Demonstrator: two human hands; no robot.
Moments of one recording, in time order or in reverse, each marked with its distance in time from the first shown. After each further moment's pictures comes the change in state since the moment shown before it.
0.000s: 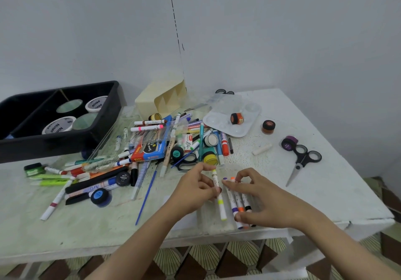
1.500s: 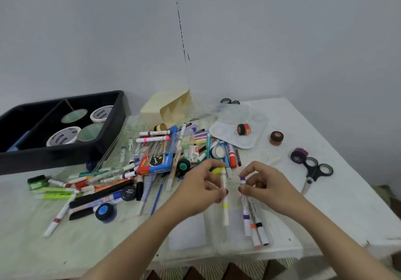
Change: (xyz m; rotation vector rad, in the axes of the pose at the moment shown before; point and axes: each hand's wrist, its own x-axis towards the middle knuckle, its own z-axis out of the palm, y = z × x) left_hand 0.004 0.033 -0.024 0.054 -0.064 0.095; right_hand 0.033 -0.021 -0.023 0.555 0.326 0.198
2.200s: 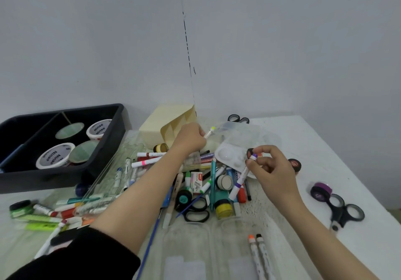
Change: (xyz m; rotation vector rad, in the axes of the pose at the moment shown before) left_hand 0.193 0.017 -0.084 0.545 0.316 -0.076; right_hand 0.098 -0.010 -0.006 0.215 0.439 -0.083
